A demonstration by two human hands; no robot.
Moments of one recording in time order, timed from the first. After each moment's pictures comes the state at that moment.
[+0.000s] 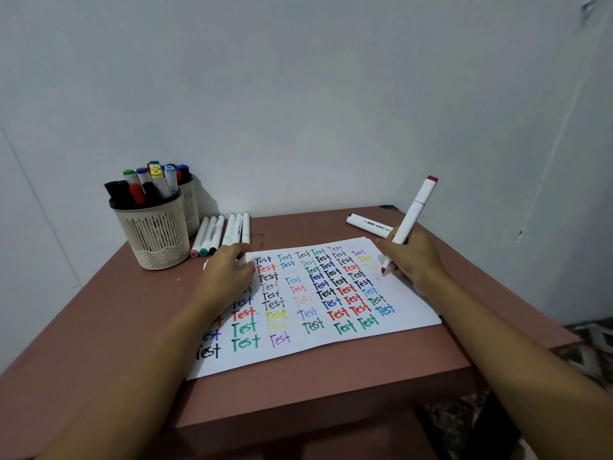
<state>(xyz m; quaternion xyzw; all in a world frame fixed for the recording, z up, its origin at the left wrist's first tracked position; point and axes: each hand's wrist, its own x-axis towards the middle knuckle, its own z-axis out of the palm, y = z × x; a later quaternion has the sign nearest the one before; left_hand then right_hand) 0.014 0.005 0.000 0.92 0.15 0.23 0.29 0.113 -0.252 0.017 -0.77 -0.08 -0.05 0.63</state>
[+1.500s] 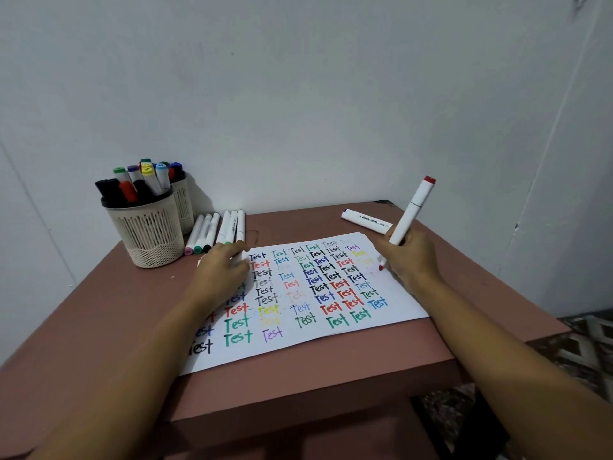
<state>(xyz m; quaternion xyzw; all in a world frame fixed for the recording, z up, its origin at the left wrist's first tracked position) 0.013 0.003 0.000 0.93 0.13 0.23 0.26 0.114 -0.255 0.003 -0.79 -0.05 -0.11 0.60</state>
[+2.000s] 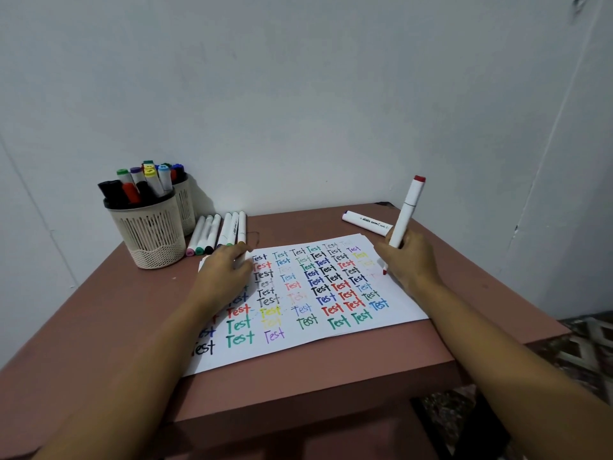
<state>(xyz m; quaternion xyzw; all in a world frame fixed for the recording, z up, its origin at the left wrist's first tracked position) 0.013 -0.001 -0.002 0.93 0.11 0.24 0.25 0.112 -0.254 0.003 -0.81 -0.06 -0.14 0.57</state>
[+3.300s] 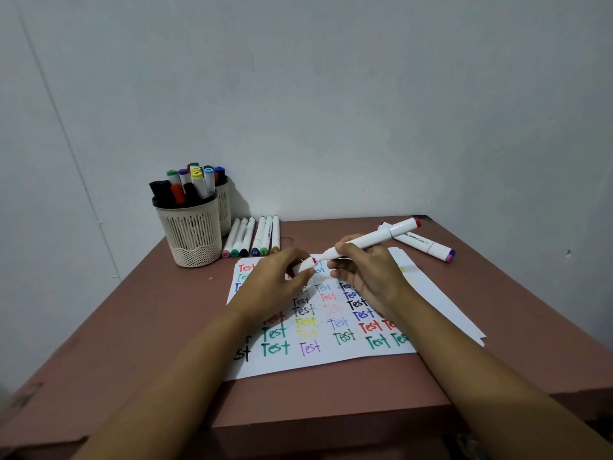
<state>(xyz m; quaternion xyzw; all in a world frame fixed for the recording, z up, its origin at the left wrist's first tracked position) 0.010 -0.015 0.001 0.91 -0.03 0.28 0.31 0.078 -0.167 0.018 -0.54 -0.23 0.16 0.79</state>
